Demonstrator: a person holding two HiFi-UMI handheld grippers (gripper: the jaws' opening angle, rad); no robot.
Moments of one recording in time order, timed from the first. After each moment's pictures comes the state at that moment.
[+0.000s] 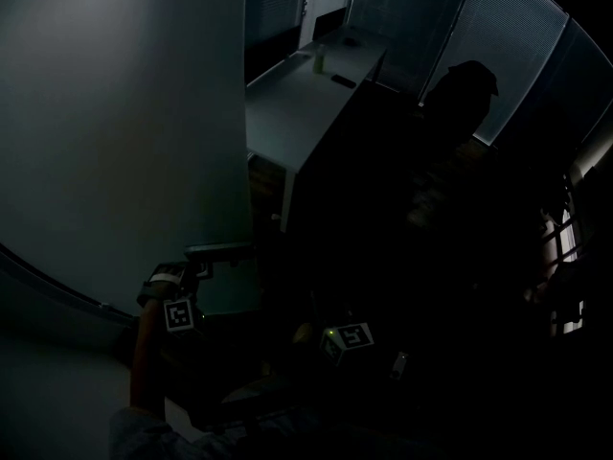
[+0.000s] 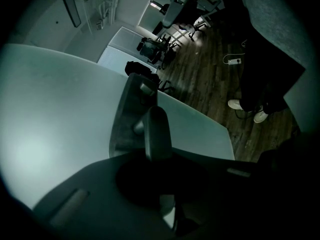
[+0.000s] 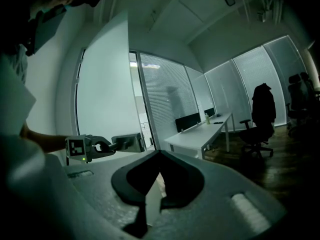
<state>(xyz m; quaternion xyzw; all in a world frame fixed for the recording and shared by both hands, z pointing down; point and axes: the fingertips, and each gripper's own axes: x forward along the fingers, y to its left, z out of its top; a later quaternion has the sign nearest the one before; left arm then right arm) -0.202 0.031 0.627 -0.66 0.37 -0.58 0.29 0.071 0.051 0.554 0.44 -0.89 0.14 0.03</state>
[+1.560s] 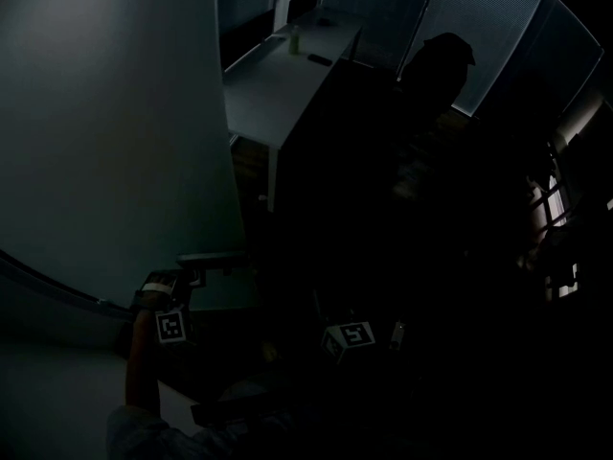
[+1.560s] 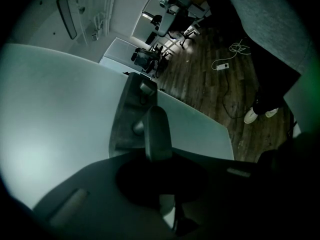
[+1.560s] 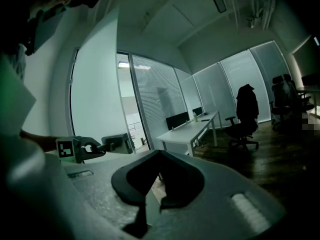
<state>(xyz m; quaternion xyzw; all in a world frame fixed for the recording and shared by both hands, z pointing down) -0.184 0.112 0.627 -0.68 0.33 -0.57 0.33 0.108 0.127 0.565 0.50 -0.85 0.16 0.03</state>
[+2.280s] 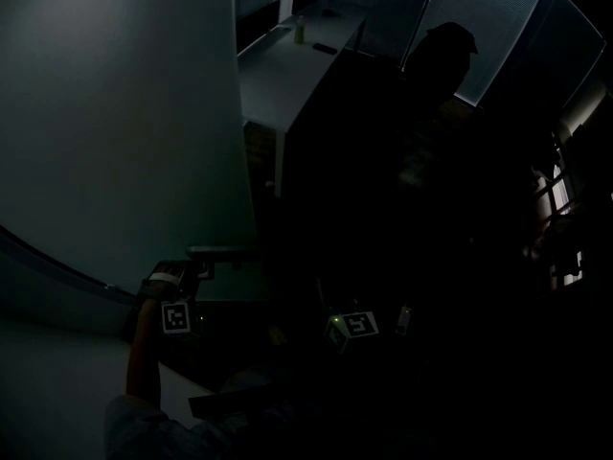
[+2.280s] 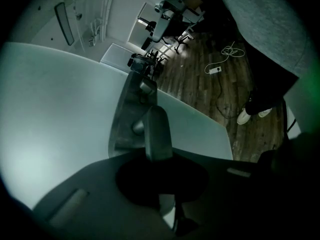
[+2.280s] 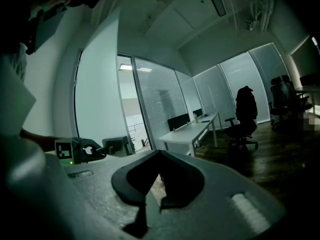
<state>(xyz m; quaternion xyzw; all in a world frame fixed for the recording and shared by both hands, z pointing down) -0.179 0.165 0.629 -0.69 0.31 -0.56 0.34 0.097 0.175 0.563 0.50 -0.85 0.16 0.02</state>
